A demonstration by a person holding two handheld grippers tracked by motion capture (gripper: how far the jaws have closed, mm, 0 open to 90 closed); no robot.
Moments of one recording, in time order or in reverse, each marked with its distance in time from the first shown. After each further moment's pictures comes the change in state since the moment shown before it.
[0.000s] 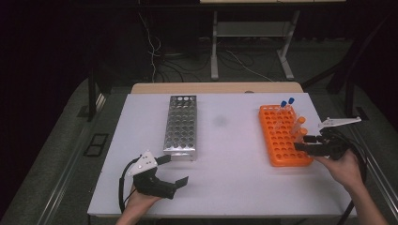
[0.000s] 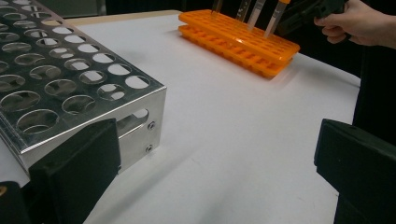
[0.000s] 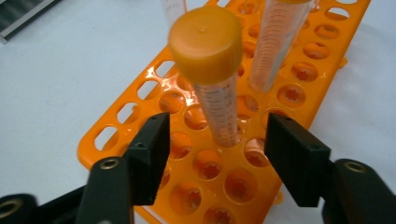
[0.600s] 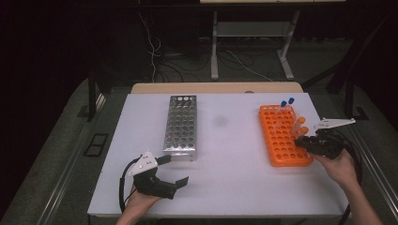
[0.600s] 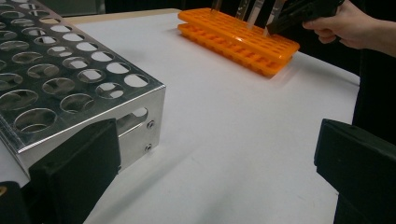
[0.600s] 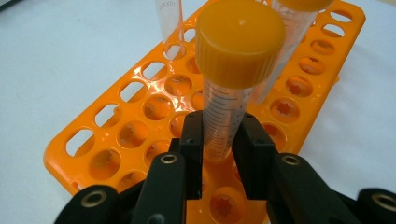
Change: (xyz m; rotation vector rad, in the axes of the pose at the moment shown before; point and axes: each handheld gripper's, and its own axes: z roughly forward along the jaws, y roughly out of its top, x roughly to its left) left arm 0.000 0.000 0.001 0.004 -0.002 0.000; right arm 0.000 -0.001 0.011 -0.023 -0.043 -0.090
